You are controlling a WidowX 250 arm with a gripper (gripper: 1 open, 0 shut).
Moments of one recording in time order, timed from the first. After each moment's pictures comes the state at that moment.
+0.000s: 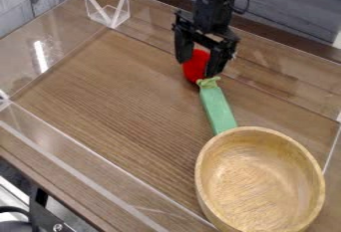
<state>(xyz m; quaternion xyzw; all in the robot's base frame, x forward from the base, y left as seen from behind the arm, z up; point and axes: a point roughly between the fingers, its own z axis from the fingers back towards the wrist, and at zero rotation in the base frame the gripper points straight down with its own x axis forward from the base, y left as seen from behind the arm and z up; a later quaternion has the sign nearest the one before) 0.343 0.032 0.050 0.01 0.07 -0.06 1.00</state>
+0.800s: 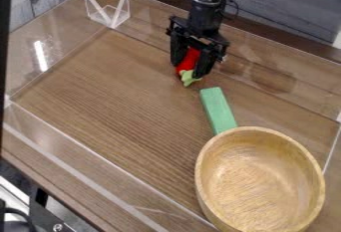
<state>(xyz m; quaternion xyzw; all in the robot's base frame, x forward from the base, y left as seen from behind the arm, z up) 0.360 0.050 0.032 0.01 0.07 -0.05 1.00</state>
